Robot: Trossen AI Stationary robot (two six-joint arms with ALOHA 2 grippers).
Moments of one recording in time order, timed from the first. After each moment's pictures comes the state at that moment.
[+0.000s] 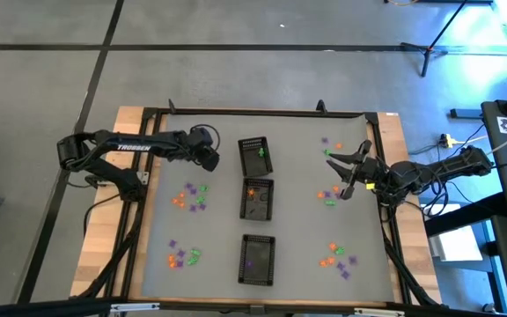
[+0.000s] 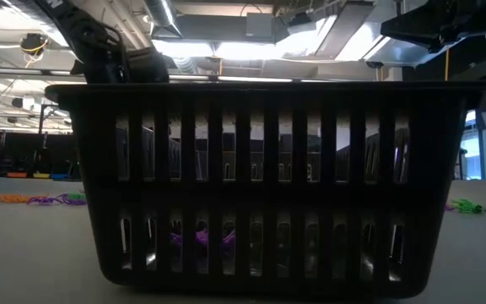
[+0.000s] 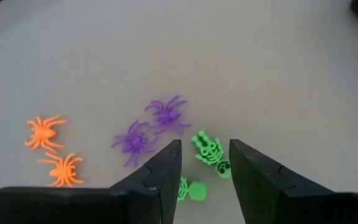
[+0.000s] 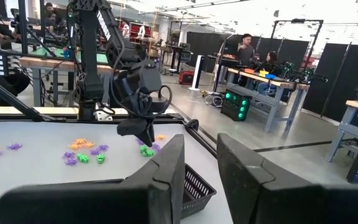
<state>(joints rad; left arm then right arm) 0.45 1.39 0.65 -0.39 -0.31 -0.54 0.32 0.44 0.33 0.18 0.69 -0.21</state>
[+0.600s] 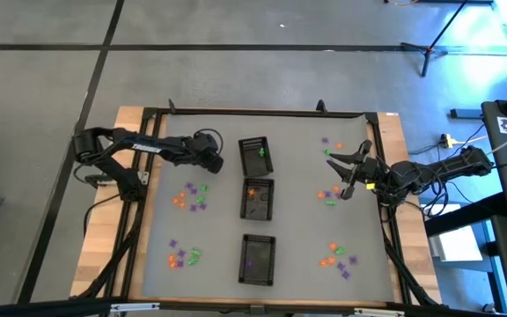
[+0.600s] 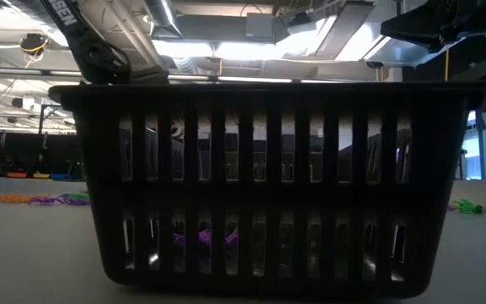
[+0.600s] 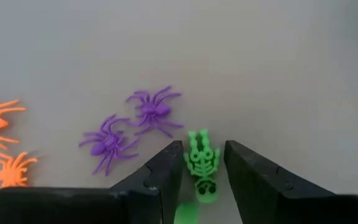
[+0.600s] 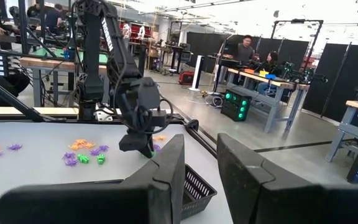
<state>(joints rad) 0.44 1.58 0.62 -0.23 -0.34 -0.62 0.32 0.44 0.33 0.19 0.69 -0.21</state>
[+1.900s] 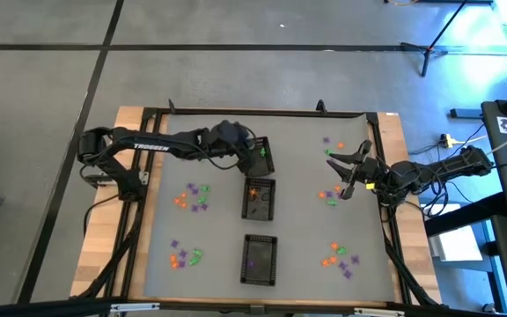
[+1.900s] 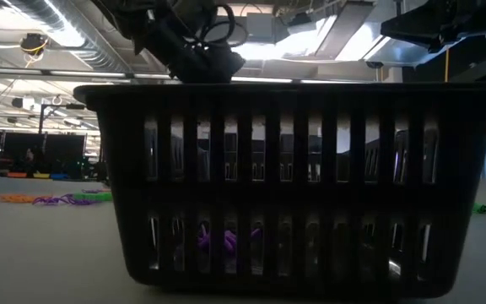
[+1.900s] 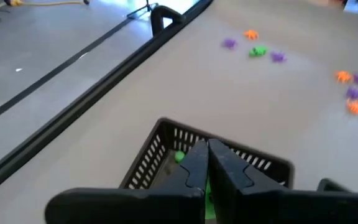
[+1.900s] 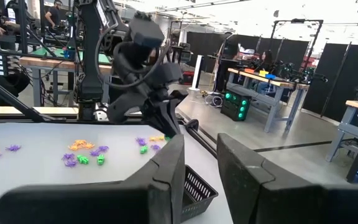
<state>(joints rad) 0.26 1.58 0.99 0.00 -0.27 -0.20 0.32 0.44 0.33 0.18 0.69 -0.21</state>
